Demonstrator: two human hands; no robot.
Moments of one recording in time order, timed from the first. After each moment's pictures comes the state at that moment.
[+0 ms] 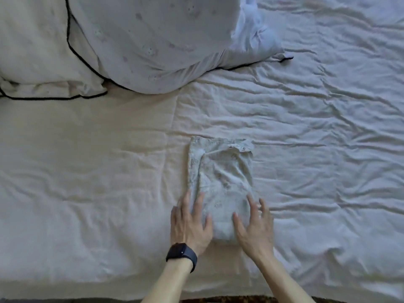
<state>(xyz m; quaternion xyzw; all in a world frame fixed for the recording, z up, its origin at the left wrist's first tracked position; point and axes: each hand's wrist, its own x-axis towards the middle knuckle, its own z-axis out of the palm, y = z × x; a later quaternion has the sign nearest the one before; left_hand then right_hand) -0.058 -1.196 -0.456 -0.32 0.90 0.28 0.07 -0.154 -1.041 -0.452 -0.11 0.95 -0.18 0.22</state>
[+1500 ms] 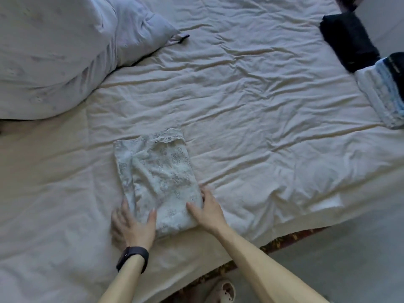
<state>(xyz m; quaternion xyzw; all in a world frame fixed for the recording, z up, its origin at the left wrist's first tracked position) -0.063 -1.177 -0.474 -0.48 0.81 0.32 0.11 -0.159 -0.997 -0.473 0.06 0.85 -0.37 0.38</state>
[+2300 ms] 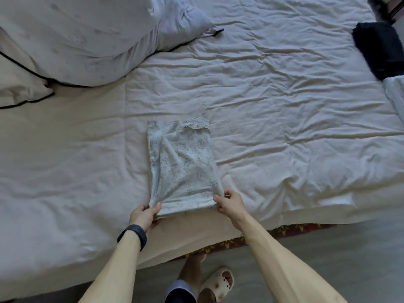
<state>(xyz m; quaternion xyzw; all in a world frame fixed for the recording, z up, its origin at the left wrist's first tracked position) 0.015 -1.195 -0.488 -0.60 0.46 0.65 0.12 -0.108 -0.955 -0.477 0.18 0.78 -0.45 0.40</state>
